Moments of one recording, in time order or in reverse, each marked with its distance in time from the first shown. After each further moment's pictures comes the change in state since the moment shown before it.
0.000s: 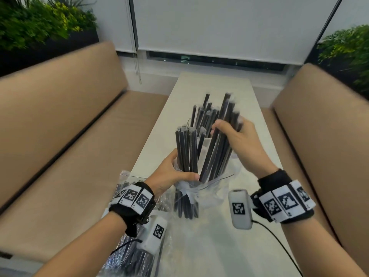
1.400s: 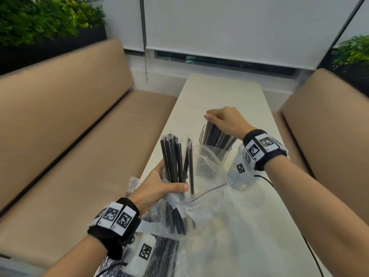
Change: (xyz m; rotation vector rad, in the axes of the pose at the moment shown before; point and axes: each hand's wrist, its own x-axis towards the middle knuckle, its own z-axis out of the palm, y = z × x) left_hand -0.018 0.002 -0.061 -0.179 0.038 -0.049; right_hand 0.138 0.032 0.045 -0.824 -0.318 -0.165
